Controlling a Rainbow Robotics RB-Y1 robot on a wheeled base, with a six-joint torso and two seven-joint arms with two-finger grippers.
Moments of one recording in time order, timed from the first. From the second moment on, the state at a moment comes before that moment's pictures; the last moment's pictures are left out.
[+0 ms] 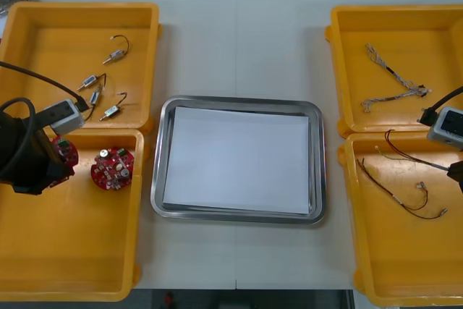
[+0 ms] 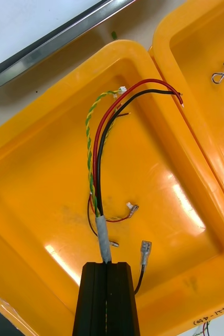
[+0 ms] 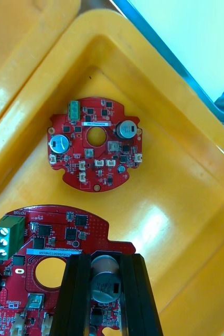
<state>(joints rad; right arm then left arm) -0.08 -0.87 -0.31 -2.43 -1.03 1.92 2.05 -0.15 0.89 0.12 -2.19 1.07 1.73 -1.92</state>
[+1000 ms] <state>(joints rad) -0.09 -0.87 -0.31 -2.43 -1.04 1.92 2.02 -0.27 0.89 0.24 -2.20 1.12 1.91 -1.62</state>
